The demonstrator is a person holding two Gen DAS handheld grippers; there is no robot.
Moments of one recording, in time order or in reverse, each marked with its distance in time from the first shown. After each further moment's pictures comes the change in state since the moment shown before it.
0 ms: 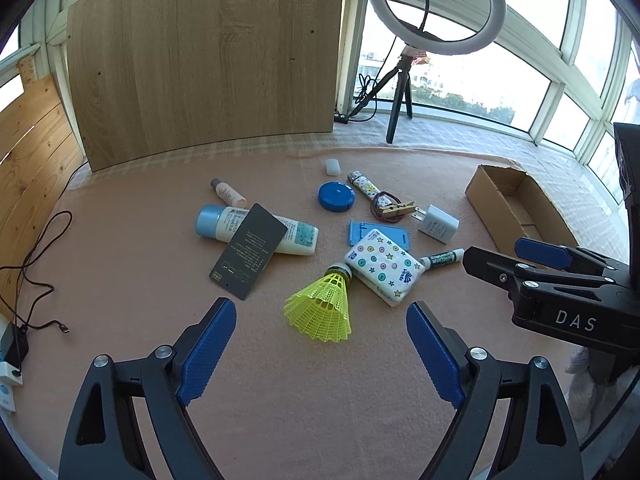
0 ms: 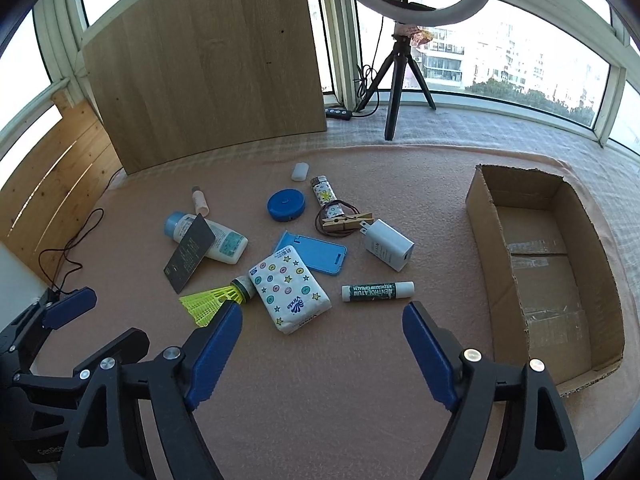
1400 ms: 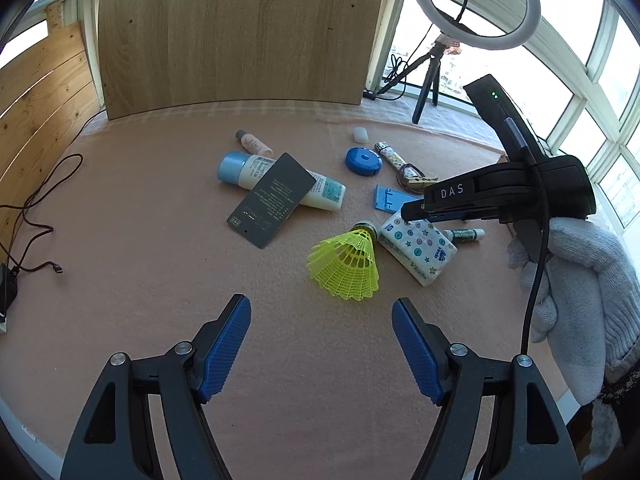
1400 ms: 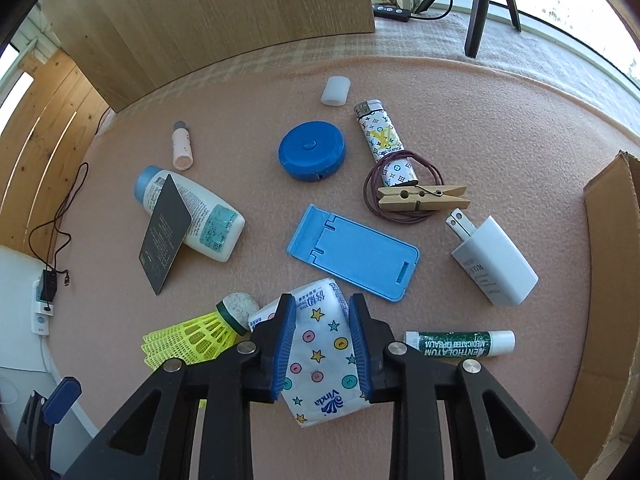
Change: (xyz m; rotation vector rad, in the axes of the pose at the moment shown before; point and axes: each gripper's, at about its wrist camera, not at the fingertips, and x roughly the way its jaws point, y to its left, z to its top) left arm 0.008 0.025 -0.036 -0.112 0.069 0.008; right arm 0.131 0.012 0.046 -0.021 0.362 0.119
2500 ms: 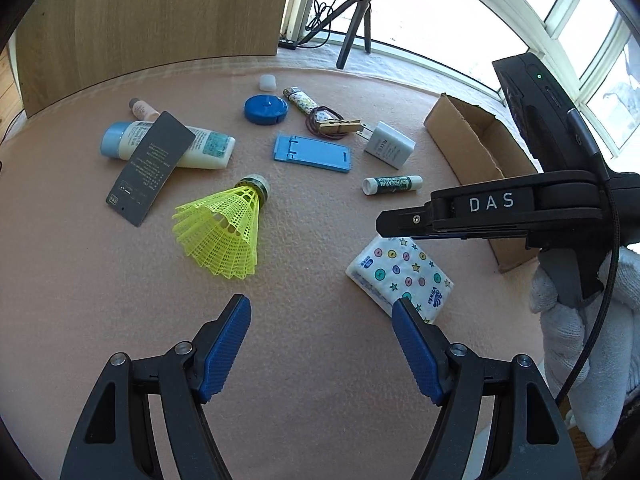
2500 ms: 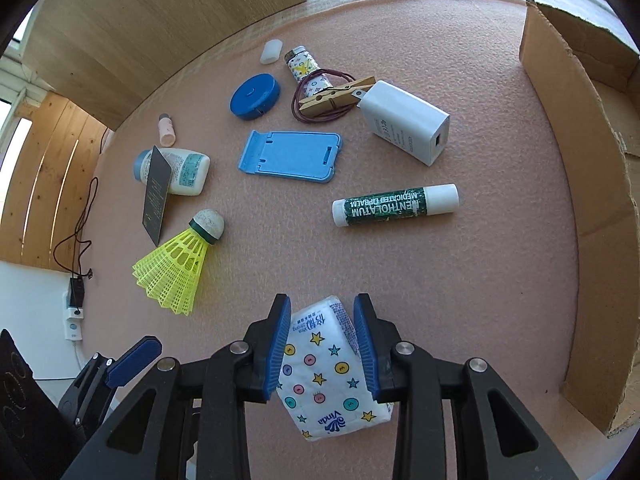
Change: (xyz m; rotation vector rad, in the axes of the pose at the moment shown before) left arm 0.057 -0.062 -0.011 0.104 0.143 -0.196; right arm -0.020 -0.055 -0.063 0.178 0.043 0.103
